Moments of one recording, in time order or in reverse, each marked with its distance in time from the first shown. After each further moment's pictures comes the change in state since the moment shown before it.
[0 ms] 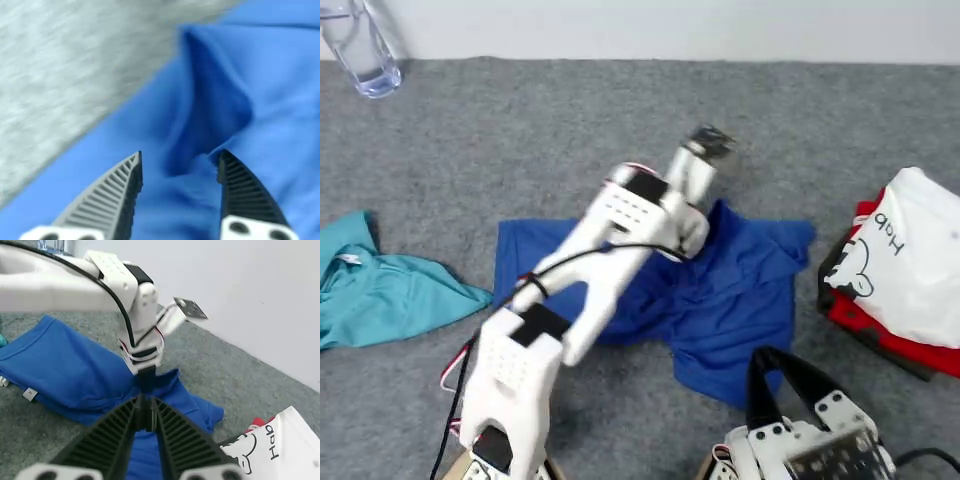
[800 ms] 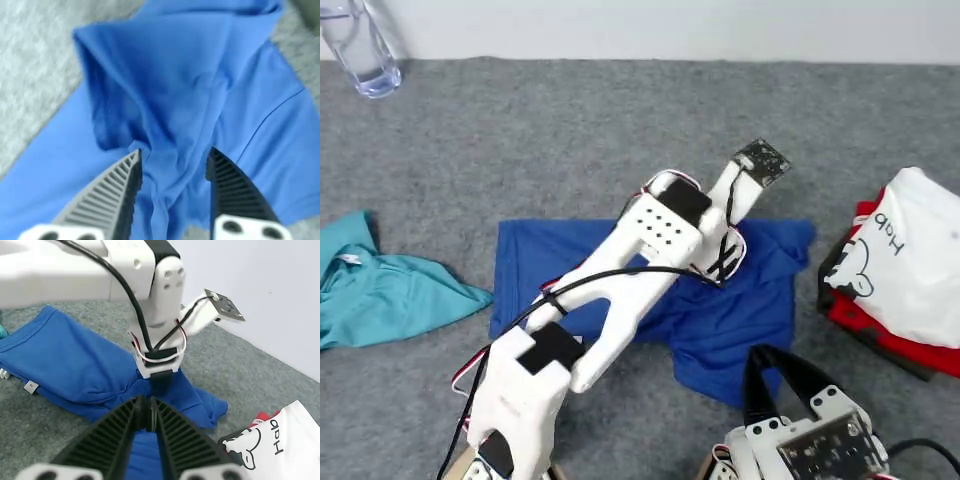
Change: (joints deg) left arm 11.1 -3.2 -4.9 9.1 0.7; right arm 0.0 0.0 1.4 0.0 0.0
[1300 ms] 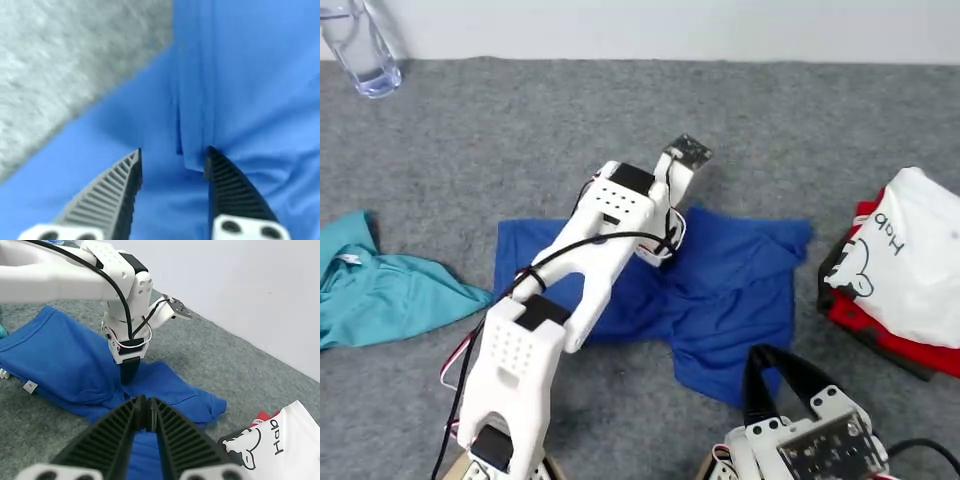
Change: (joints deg) left arm -11.7 8.2 0.4 0.9 -3.3; right arm 0.0 0.0 0.0 0.0 0.0
